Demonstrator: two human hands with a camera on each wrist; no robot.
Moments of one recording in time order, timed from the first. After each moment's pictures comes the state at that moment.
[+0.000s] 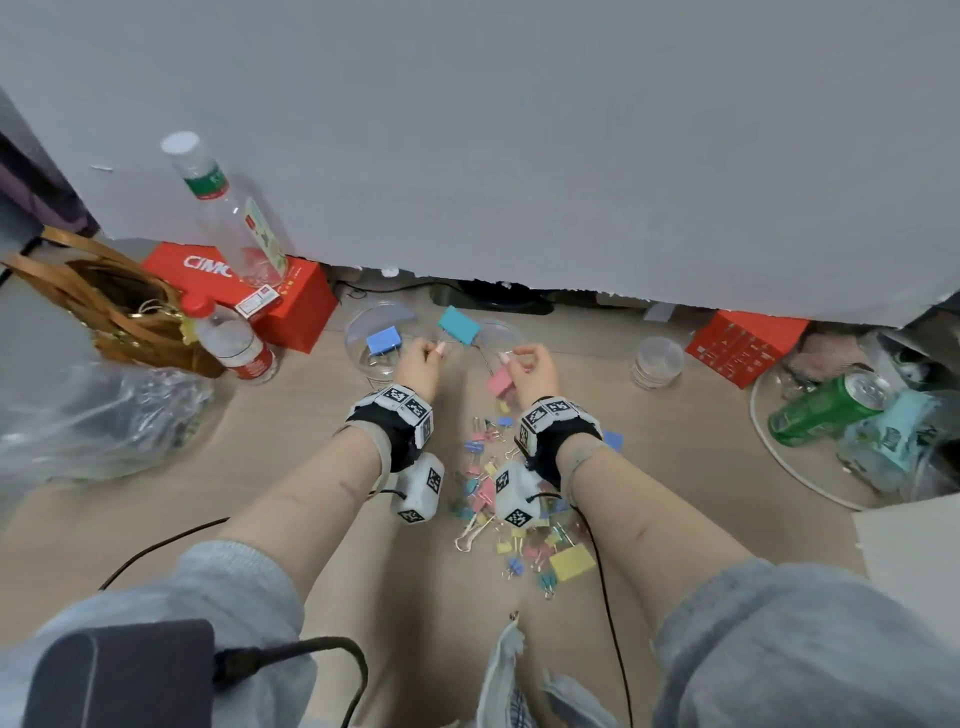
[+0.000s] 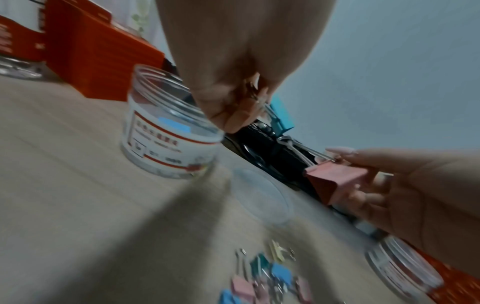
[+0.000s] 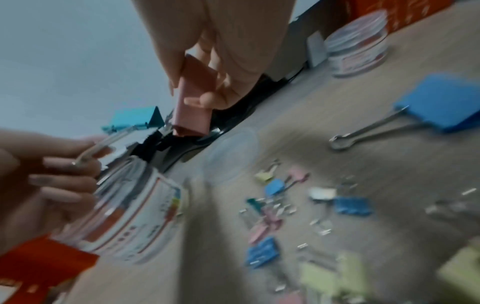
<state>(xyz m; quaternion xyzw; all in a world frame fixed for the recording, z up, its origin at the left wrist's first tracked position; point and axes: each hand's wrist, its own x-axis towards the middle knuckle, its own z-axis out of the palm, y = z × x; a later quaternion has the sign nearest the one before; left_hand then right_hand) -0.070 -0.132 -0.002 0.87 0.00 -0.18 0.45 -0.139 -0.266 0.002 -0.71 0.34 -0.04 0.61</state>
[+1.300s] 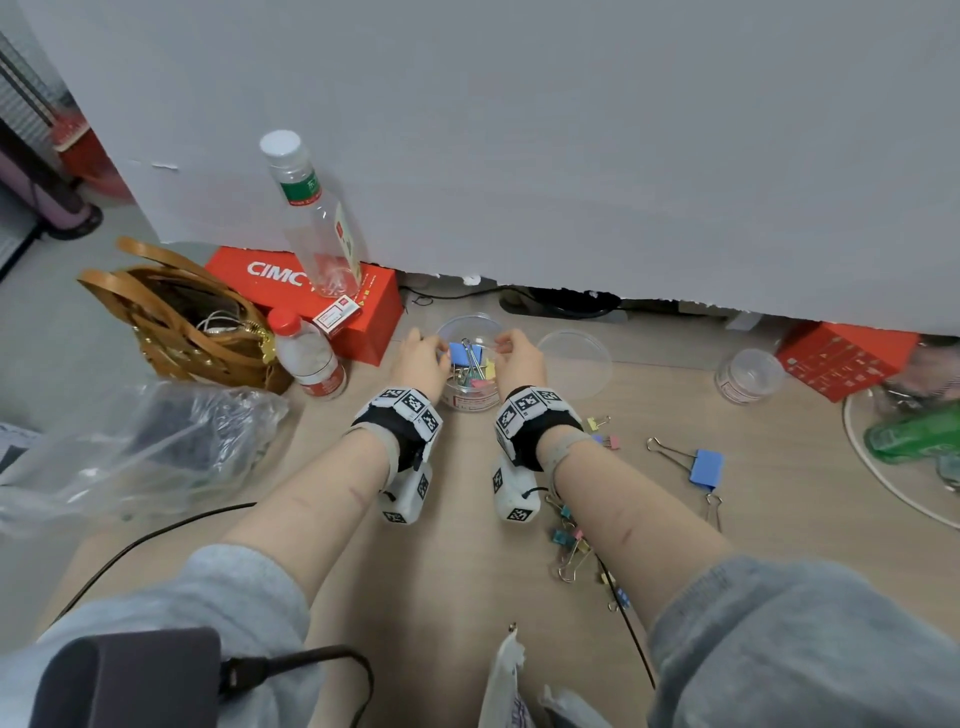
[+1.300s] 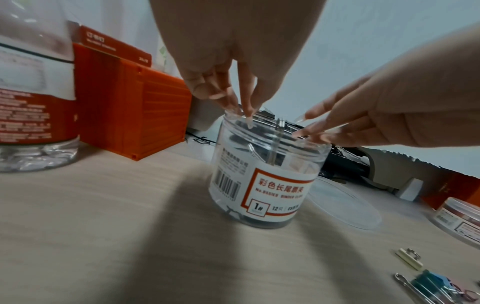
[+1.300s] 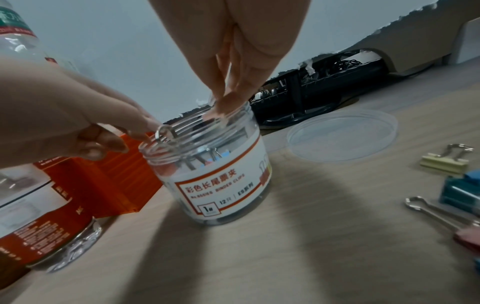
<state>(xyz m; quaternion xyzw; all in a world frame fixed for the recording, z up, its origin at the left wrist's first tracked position) 0.015 -0.024 -0.020 0.95 -0.13 -0.12 0.28 -0.039 -0.144 -0.008 -0.82 0.32 -0.01 0.47</state>
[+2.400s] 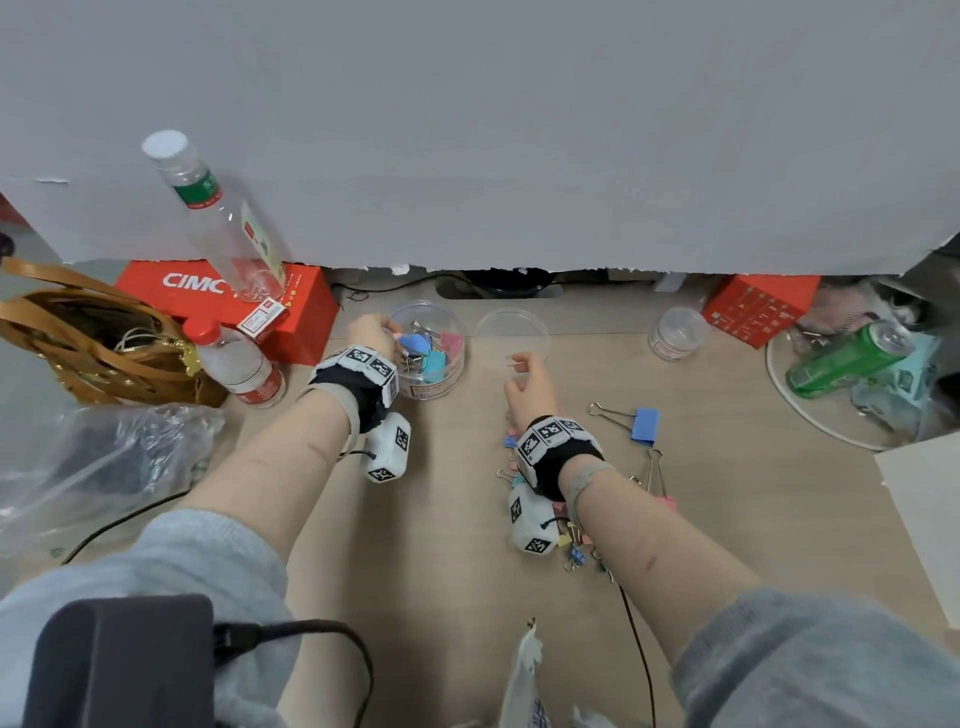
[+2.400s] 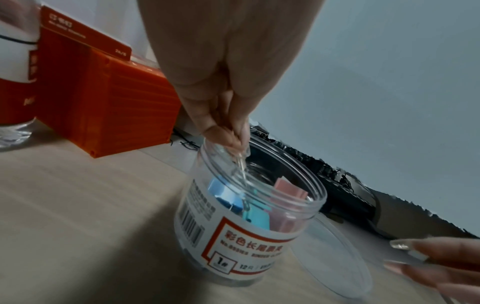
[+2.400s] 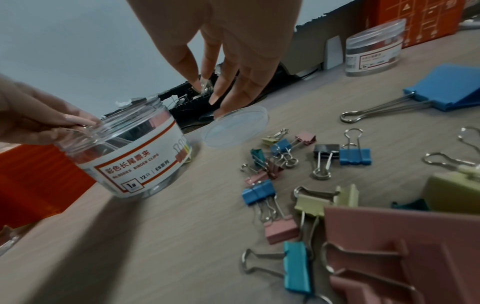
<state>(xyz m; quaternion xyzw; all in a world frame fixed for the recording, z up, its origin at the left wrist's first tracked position) 0.038 -0.059 -0.022 0.91 -0.02 -0.21 0.37 -0.123 -0.202 -0.046 -0.78 0.37 -0.04 0.51</state>
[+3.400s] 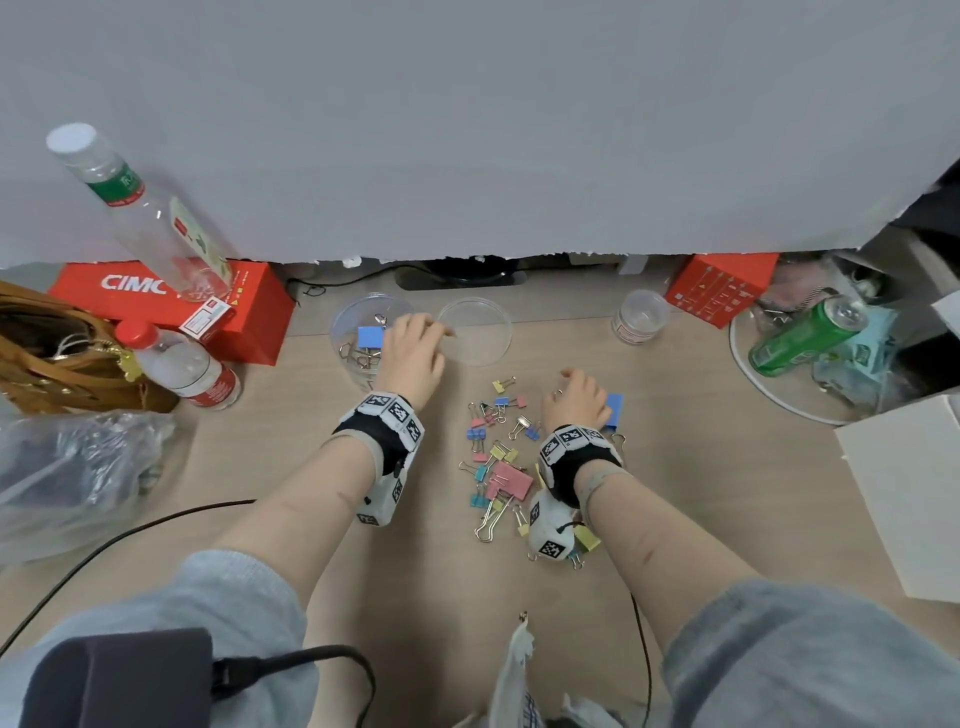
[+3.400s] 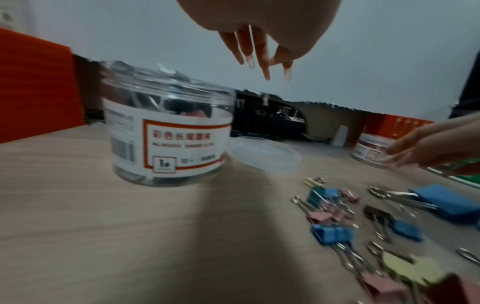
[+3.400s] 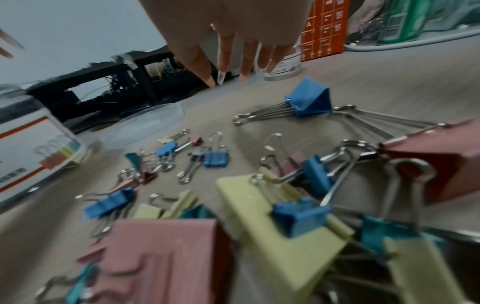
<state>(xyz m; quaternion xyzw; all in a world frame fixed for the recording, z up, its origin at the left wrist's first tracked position) -0.055 -0.114 -0.020 0.91 -0.36 0.00 0.22 -0.186 -0.271 -0.059 -0.82 0.51 0.00 0.27</state>
